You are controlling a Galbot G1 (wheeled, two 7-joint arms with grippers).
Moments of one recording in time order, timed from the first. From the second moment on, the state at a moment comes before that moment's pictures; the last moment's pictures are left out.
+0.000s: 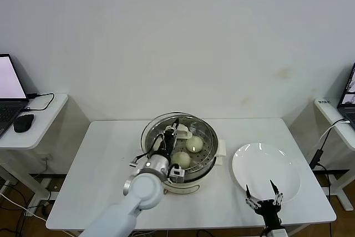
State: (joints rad) left arm 0.83 -1.19 0.16 -1.84 1.23 0.44 0.25; right arm -1.60 1.53 0.76 1.79 -0.19 0.23 -0.11
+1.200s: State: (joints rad) left arm 0.87 -1.22 0.14 -1.83 1.22 0.41 0.23; right arm -1.61 1.52 0.74 1.78 -0.21 0.23 -0.12
